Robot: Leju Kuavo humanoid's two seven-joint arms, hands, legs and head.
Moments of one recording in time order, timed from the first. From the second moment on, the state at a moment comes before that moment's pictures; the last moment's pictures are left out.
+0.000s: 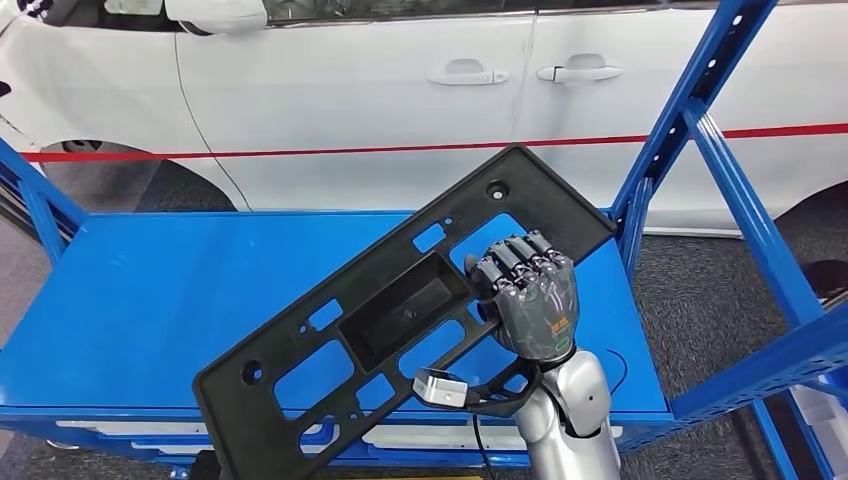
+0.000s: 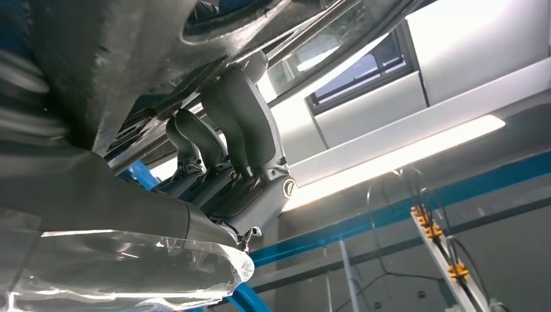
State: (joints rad) left arm -0.15 -0.06 0.86 -0.23 -0.85 0.21 -0.52; right arm -0.16 0.32 0.11 -1.68 1.27 -0.70 -0.60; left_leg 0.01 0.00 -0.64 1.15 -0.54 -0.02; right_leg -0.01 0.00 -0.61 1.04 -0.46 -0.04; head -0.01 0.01
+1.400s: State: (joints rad) left arm -0.15 -0.06 0.90 -0.23 -0.79 0.17 -0.47; right arm -0.16 0.32 0.12 -1.67 1.19 -0.70 -0.62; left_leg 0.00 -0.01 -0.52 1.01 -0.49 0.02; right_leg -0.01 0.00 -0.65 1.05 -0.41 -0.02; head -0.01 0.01
